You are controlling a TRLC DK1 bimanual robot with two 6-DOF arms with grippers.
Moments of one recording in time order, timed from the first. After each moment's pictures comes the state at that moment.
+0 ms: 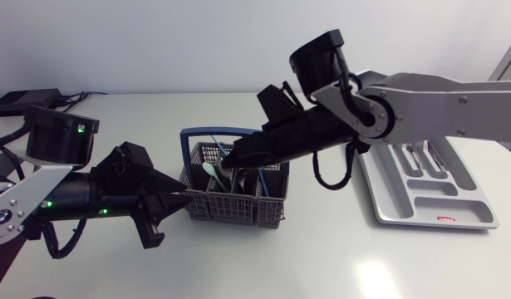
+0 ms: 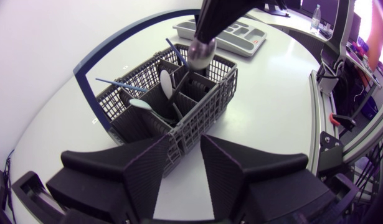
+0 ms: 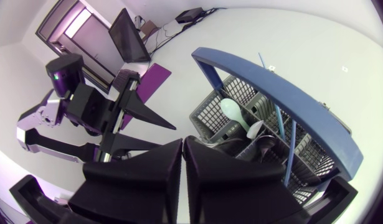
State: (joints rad) left arm -0.36 1.11 0.61 -0.28 0.42 0.49; right arm 0.62 1.61 1.14 -0.28 -0.65 0.26
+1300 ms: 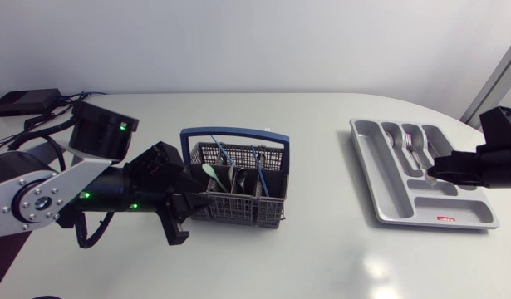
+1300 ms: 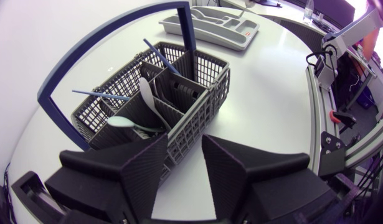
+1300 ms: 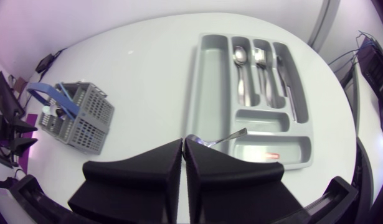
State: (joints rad) left arm -0.47 1.26 0.69 -0.24 0.37 0.48; right arm -0.29 1.07 0.84 -0.71 -0.31 -0.16
